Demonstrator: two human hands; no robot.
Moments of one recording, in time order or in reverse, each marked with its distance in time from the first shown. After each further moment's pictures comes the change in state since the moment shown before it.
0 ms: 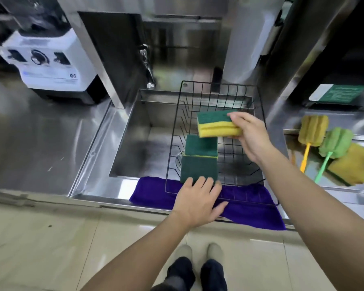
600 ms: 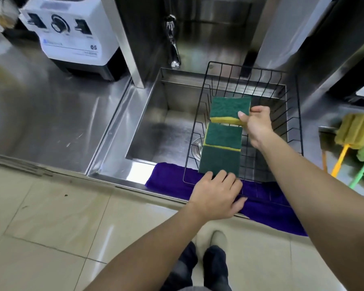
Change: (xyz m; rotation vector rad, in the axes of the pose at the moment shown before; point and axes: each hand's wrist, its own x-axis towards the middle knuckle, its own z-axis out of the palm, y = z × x) left_hand -0.001 0.002 0.003 -0.066 0.087 -0.042; right_hand 0.048 0.042 0.039 -0.231 0.157 0.168
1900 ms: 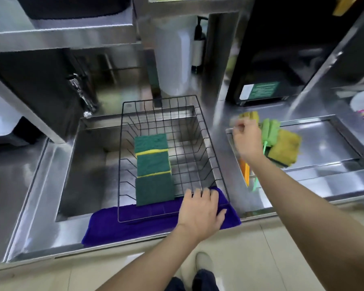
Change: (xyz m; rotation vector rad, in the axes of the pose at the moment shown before) left_hand 0.058 0.080 0.002 0.058 -0.452 0.110; right_hand -0.027 -0.005 -0.170 -0.599 0.486 -0.310
